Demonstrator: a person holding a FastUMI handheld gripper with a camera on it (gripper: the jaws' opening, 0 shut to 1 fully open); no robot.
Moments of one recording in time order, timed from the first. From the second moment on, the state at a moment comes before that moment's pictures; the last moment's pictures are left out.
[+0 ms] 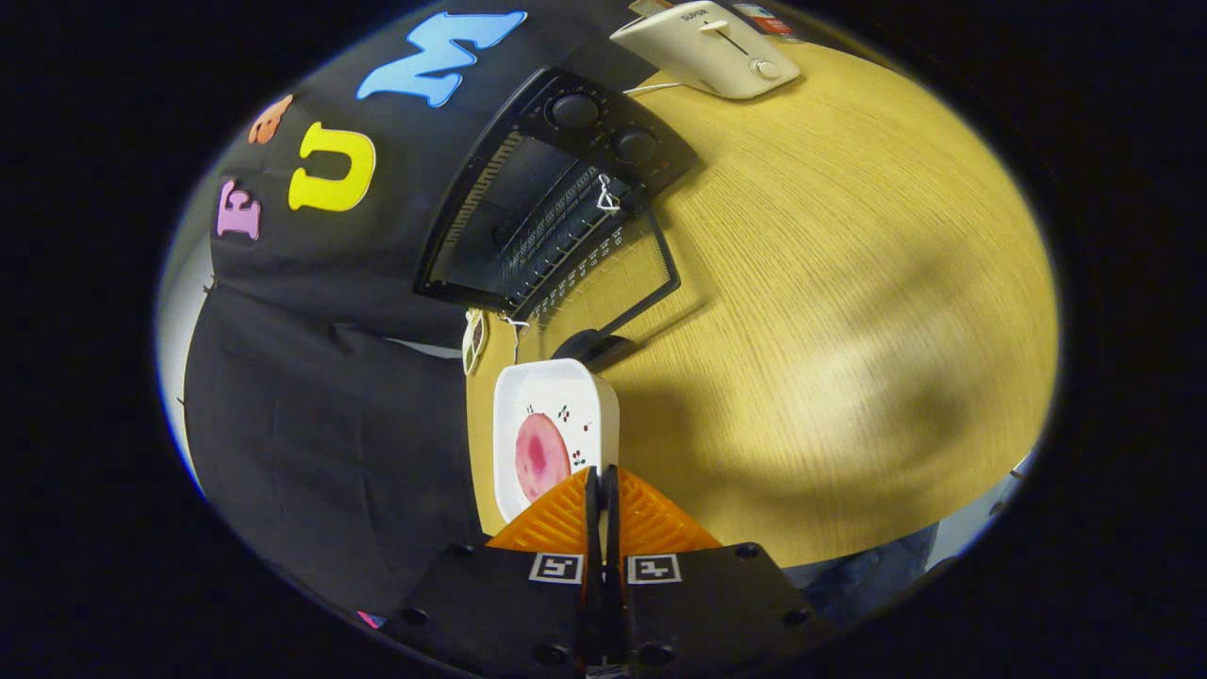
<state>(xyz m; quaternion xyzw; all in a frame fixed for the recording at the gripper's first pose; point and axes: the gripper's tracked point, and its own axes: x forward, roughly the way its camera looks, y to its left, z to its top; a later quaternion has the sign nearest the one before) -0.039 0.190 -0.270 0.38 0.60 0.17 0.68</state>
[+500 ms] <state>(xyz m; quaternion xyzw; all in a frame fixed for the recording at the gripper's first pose) -0.014 0.242 -0.258 0.47 0.52 0.06 0.72</state>
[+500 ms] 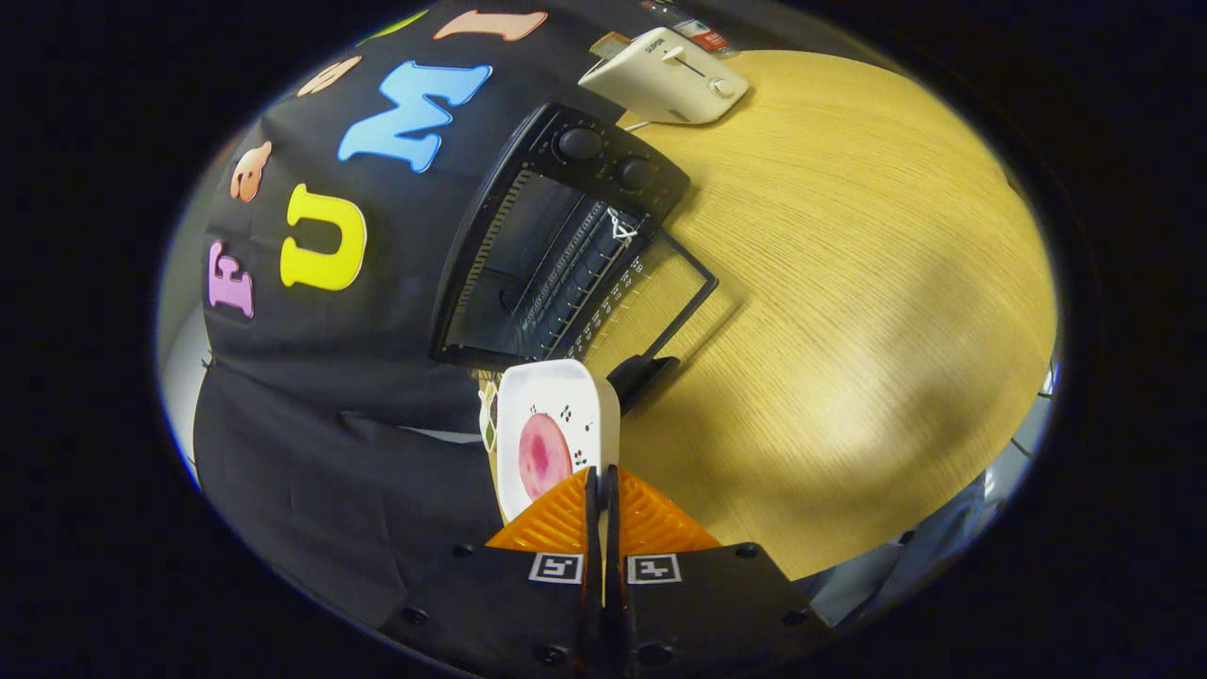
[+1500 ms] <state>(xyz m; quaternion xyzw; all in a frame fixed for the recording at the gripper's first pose) 0.113 0.285 -0.305 0.60 0.41 -0.08 0.68</state>
